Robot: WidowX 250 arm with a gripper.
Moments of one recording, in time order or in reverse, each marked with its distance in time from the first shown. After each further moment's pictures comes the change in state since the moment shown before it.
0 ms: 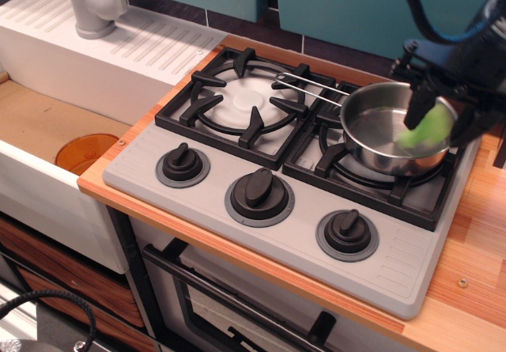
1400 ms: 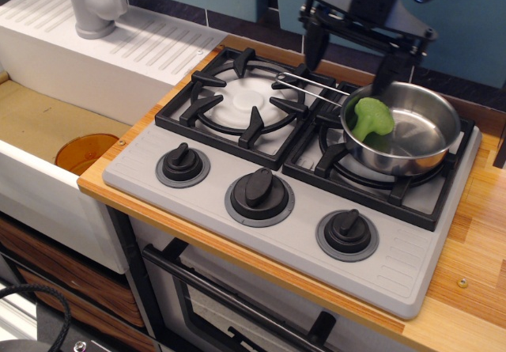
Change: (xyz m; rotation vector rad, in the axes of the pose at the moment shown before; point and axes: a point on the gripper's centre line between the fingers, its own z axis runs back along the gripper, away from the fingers) arm 0.030 0.075 -0.014 -0.051 0.046 -0.092
